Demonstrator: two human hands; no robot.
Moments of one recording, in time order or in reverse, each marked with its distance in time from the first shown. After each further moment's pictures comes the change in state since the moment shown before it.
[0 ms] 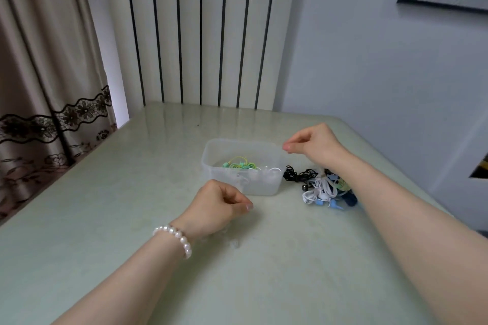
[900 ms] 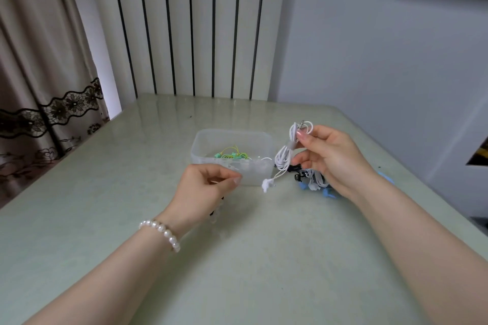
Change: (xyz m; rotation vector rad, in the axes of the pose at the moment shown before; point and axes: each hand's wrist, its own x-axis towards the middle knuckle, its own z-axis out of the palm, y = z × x) left_hand -0.009 0.016 0.006 -0.222 0.195 0.110; right_hand -0.066 0.002 -0.011 0.676 -0.019 0.040
